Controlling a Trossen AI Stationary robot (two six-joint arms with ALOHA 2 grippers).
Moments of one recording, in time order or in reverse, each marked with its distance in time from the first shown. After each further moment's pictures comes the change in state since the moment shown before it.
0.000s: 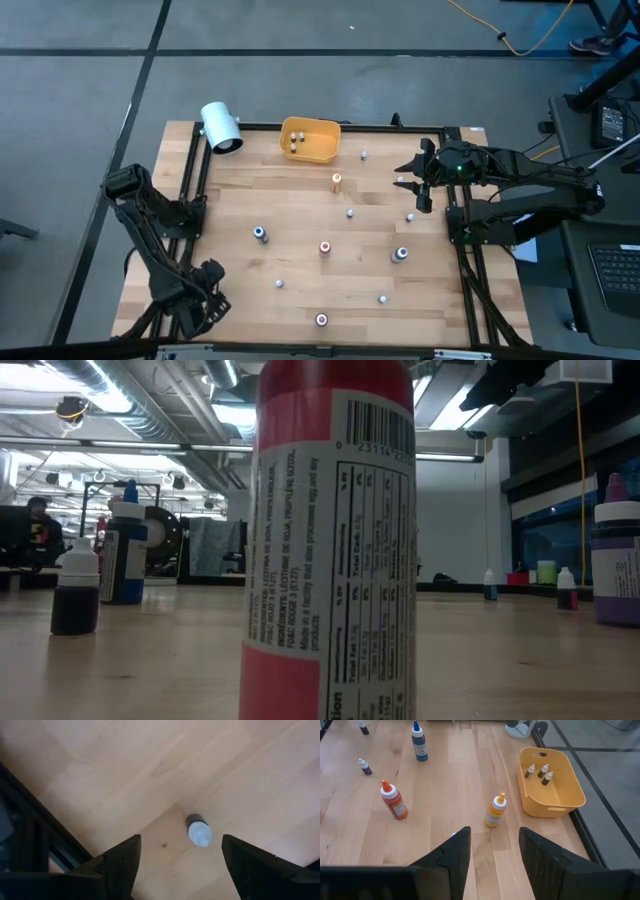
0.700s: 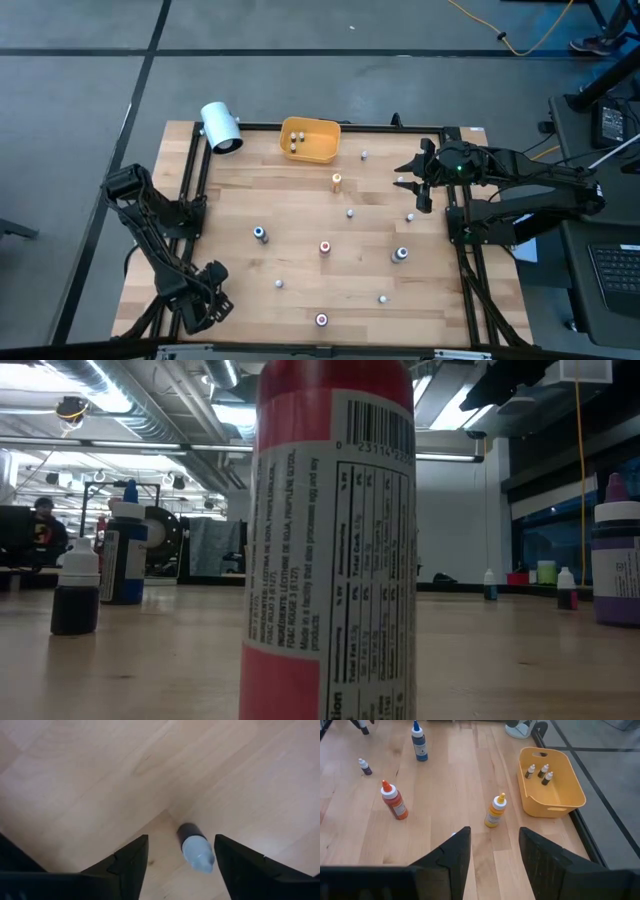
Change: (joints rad) left arm -0.001 0.000 -0.143 0.233 -0.024 -0.003; right arm 0.000 0.000 0.000 0.000 0.000 0.000
